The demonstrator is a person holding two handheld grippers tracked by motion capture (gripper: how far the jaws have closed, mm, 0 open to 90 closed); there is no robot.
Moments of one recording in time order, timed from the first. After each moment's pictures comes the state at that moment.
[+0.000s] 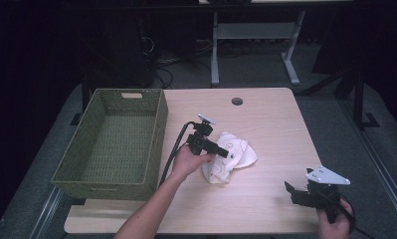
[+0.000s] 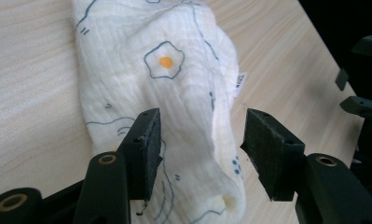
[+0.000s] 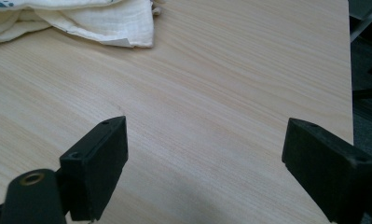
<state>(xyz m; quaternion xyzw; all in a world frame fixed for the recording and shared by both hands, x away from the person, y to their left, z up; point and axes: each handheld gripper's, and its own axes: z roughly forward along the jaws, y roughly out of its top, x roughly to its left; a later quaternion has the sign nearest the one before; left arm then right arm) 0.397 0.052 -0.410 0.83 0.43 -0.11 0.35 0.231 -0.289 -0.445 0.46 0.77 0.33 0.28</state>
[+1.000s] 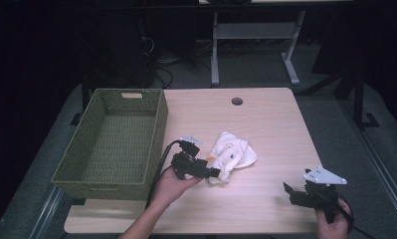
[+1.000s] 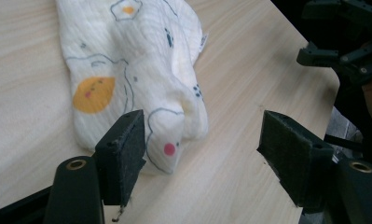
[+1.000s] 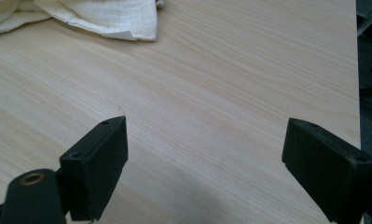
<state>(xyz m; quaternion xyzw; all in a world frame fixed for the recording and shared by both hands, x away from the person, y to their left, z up) 0.321 0.091 -0.406 0.83 0.38 -0.07 0.40 0.233 -0.286 -0.448 0.46 0.78 0.32 0.28</state>
